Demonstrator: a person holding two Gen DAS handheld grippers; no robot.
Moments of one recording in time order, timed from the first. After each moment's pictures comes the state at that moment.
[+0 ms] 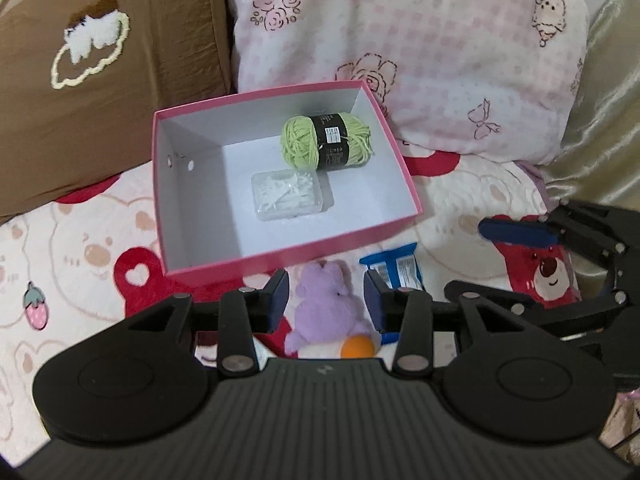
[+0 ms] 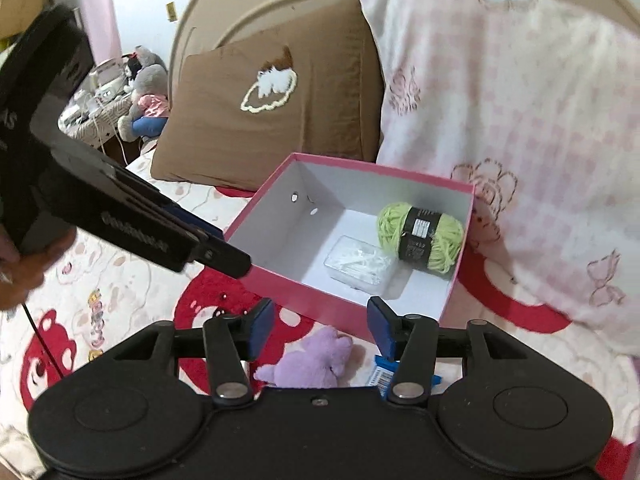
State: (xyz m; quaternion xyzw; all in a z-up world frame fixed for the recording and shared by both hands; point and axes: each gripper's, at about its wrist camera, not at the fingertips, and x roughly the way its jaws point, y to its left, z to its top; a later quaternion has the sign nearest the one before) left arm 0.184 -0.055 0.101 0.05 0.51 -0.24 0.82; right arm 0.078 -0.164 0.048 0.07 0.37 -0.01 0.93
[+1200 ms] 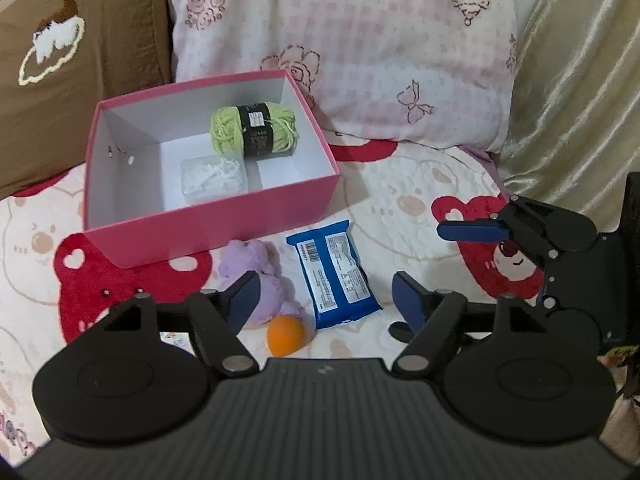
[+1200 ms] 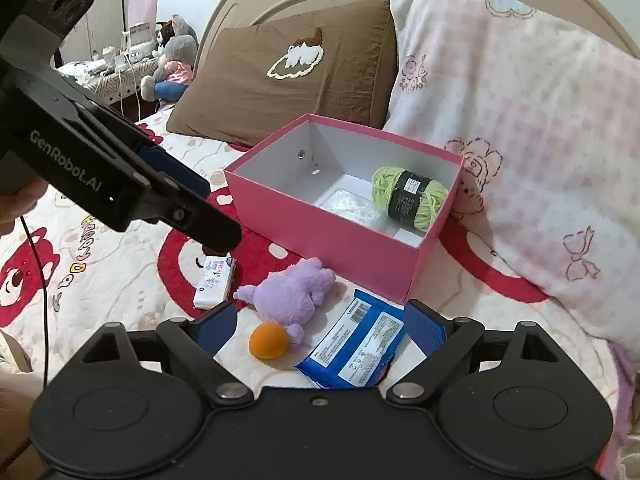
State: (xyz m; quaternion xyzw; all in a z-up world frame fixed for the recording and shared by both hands) left arm 0.094 -0.091 0.049 0.04 0.44 -0.29 0.85; right arm 0.000 -0.154 -0.015 -0.01 0.36 0.01 0.93
